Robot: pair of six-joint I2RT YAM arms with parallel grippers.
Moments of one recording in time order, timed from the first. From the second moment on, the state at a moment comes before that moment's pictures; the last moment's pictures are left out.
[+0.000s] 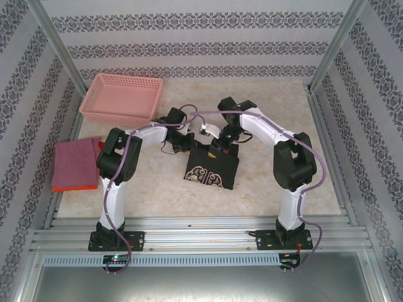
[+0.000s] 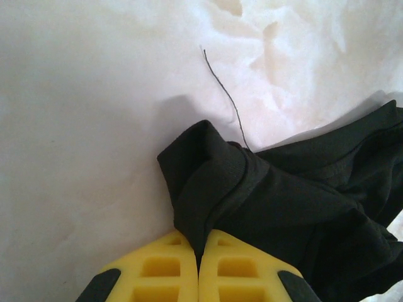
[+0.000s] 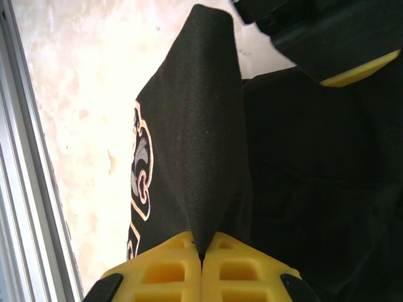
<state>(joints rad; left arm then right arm) -0.40 2.13 1.44 -0.47 0.51 -0.48 0.44 1.96 1.62 -1.14 -0.61 -0.65</state>
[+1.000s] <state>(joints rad) -0.40 2.13 1.44 -0.47 0.51 -0.45 0.39 2.13 1.82 -1.09 -0.41 -0.64</state>
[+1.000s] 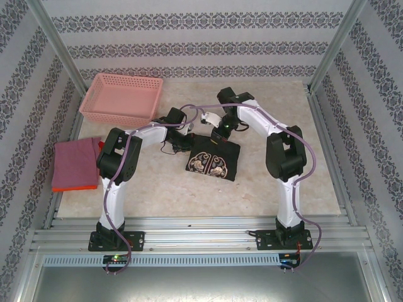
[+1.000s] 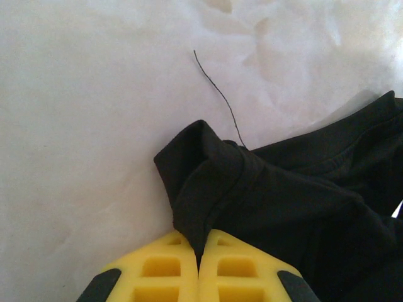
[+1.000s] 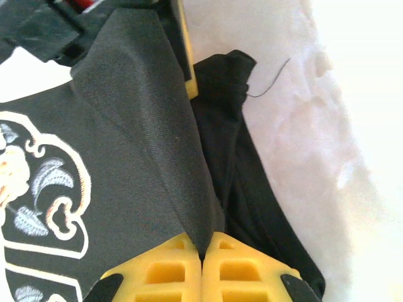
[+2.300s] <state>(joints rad) -0.40 1.89 1.13 -0.33 0.43 -0.51 0.27 1.63 1.15 -0.42 -0.28 0.08</state>
